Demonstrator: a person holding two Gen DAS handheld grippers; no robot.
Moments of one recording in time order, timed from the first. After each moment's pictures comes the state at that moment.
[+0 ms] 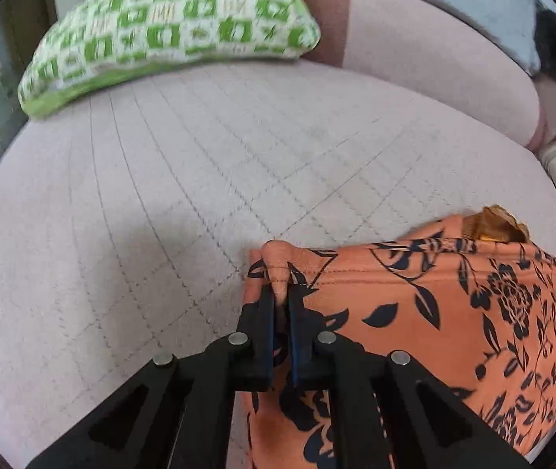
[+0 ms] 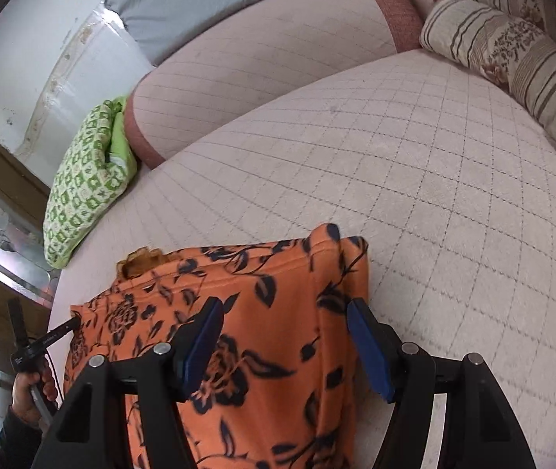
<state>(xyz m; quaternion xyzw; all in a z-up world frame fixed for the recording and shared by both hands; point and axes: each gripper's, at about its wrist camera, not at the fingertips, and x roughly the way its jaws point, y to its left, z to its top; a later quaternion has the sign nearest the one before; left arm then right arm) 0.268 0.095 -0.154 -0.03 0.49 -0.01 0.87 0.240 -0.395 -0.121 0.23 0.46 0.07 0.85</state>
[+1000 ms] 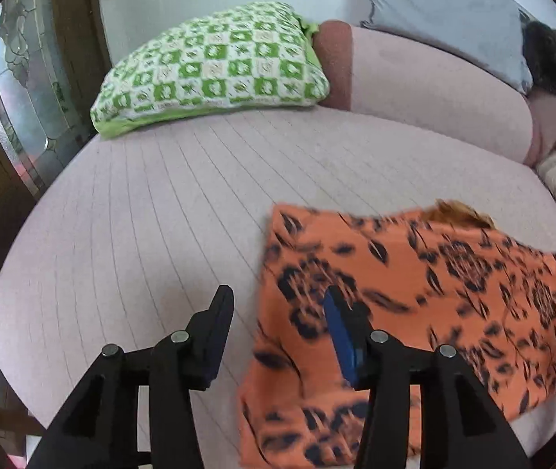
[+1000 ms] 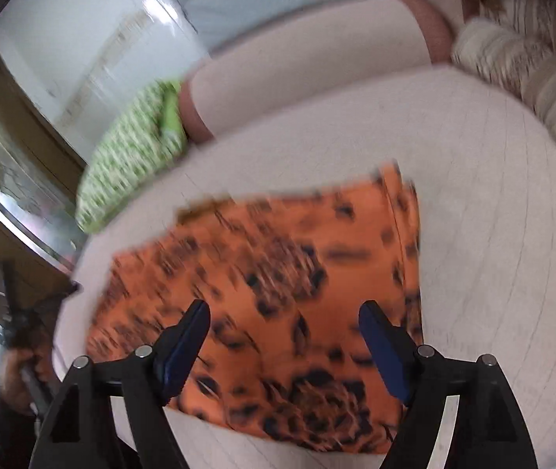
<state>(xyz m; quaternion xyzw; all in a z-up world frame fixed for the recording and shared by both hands) 0.150 0.067 -0.102 0.00 0.42 0.05 0.91 0.157 -0.345 -0.111 0.21 0.45 0.11 0.86</state>
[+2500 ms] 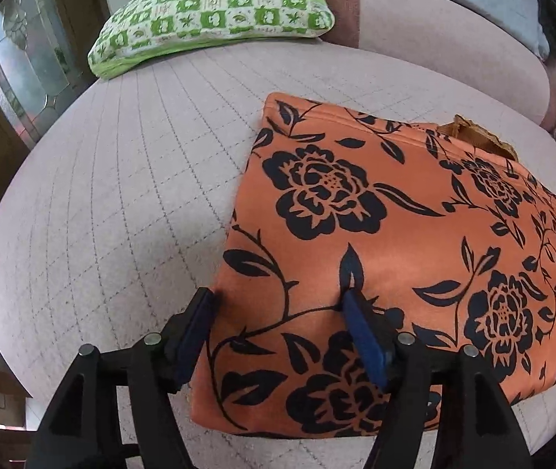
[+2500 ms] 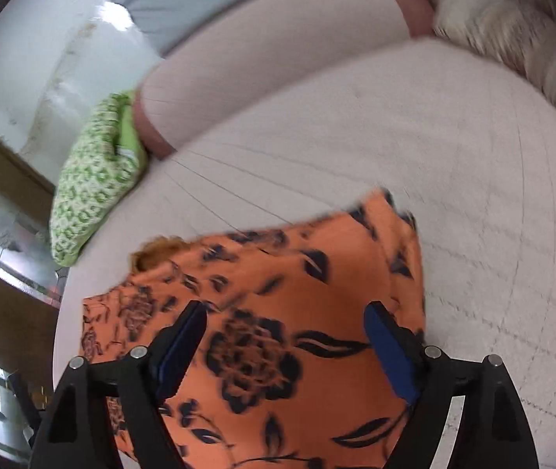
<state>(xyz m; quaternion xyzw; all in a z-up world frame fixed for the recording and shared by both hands) 0.142 0.060 -0.172 -0.01 0.47 0.07 0.88 0.235 -0.362 -0.111 0.24 0.45 0.09 0.85</state>
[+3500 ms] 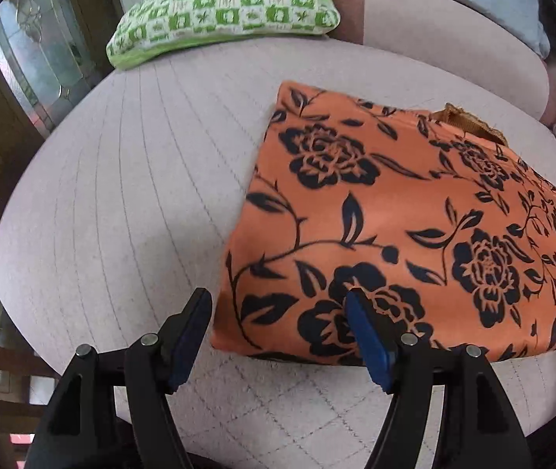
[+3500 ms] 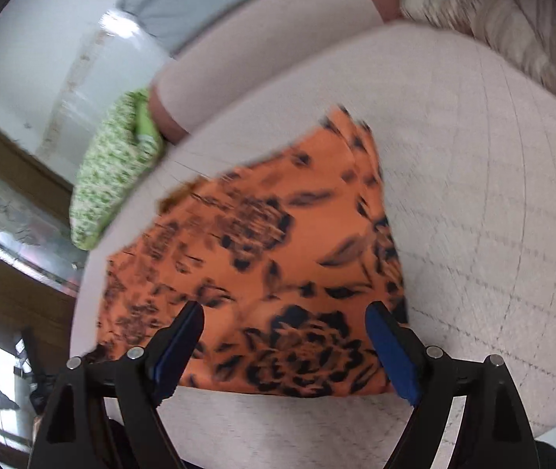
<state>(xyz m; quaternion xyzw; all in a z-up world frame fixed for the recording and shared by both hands) 0.101 0.063 -0.169 -0.01 0.48 0.08 0.87 0.117 -0.363 -0.118 0.28 0.44 0.10 0.85</state>
